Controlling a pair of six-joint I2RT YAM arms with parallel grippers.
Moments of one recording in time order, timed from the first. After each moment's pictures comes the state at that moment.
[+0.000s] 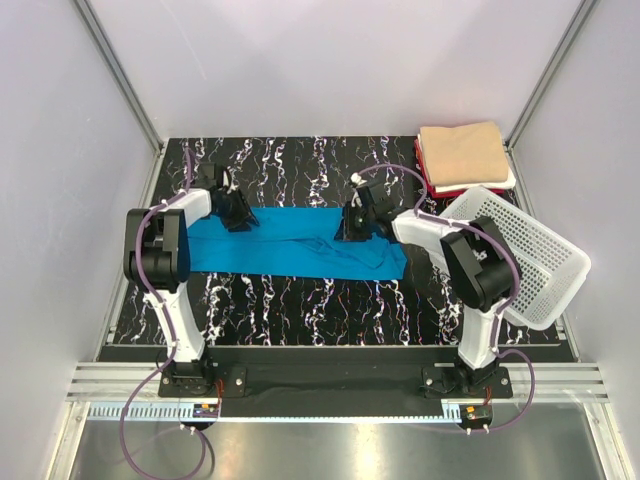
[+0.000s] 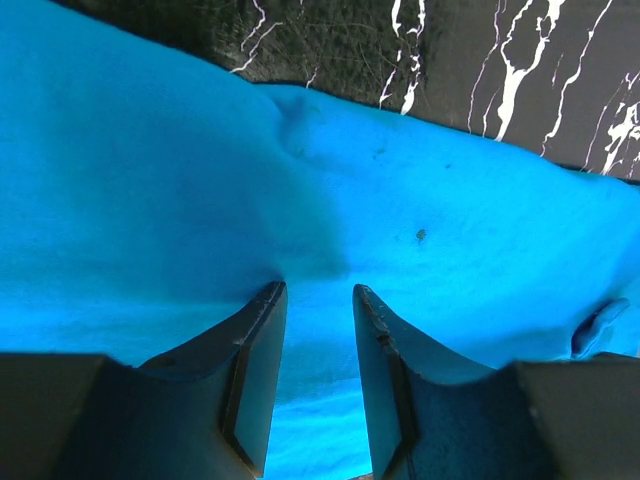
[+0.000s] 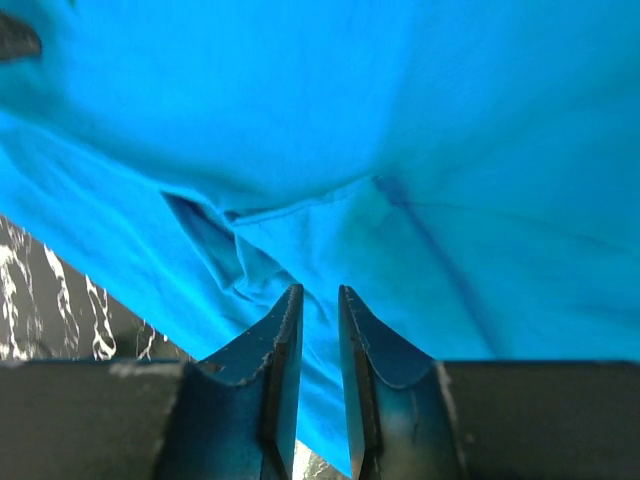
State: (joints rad) left arm -0.01 1.98 1.31 -0.42 0.32 -0.47; right arm 0.53 1.93 1.20 -0.09 -0.25 0.50
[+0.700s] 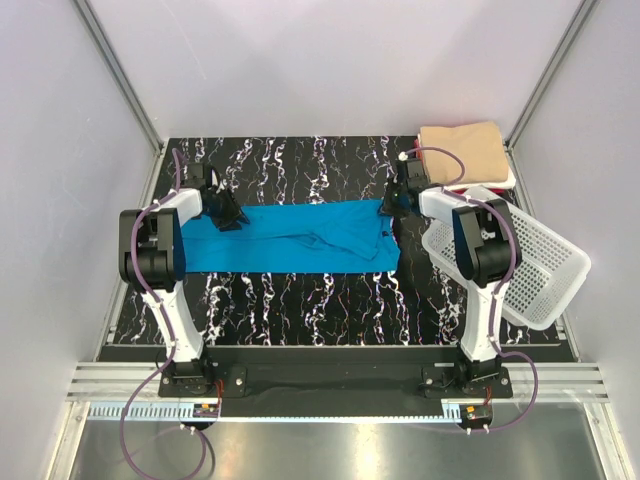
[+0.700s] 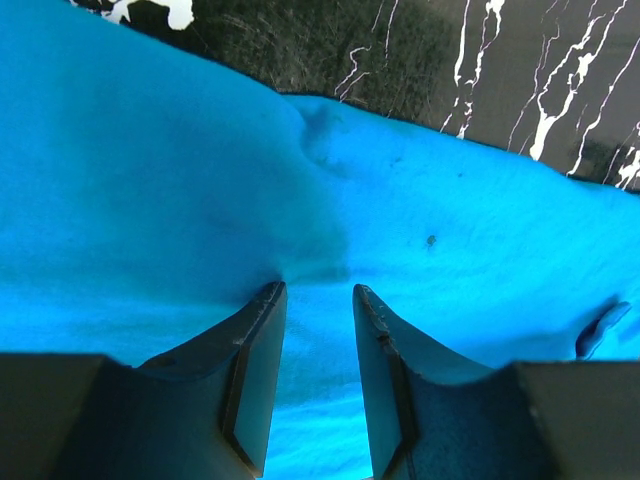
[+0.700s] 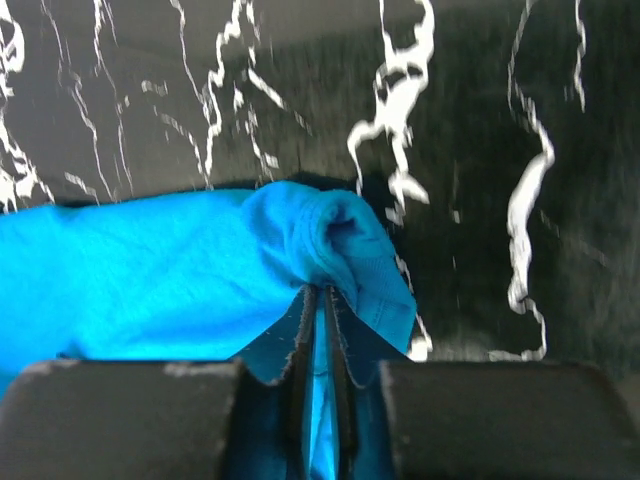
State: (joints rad) left arm 0.05 1.98 1.31 -0.41 0.32 -0.47; right arm 0.26 2.08 1.38 -0.16 -0.12 0.47
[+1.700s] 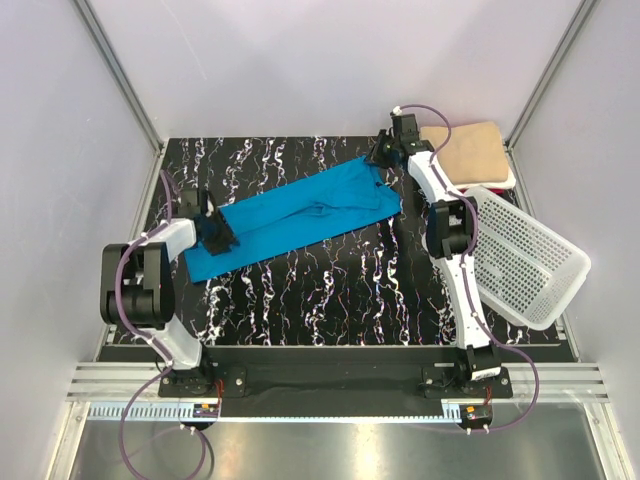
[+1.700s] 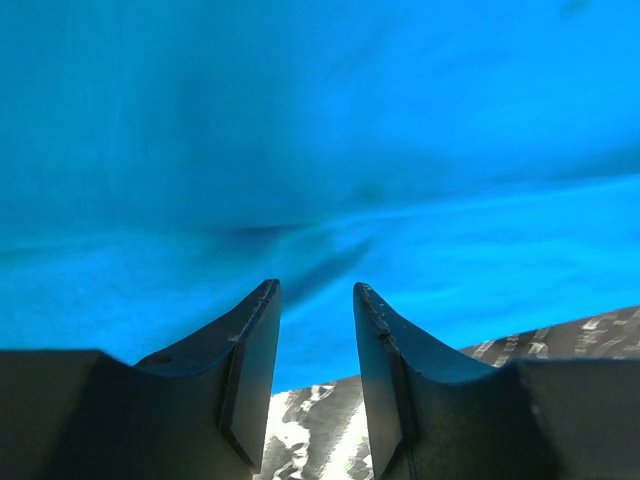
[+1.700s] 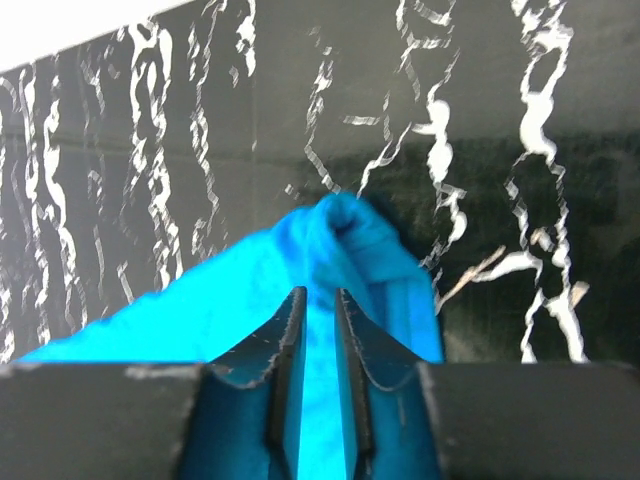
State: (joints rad) left arm 0.04 1.65 0.96 -0.33 0.17 -0.53; right arm 0.20 2.76 2.57 -0.48 -0.26 0.52
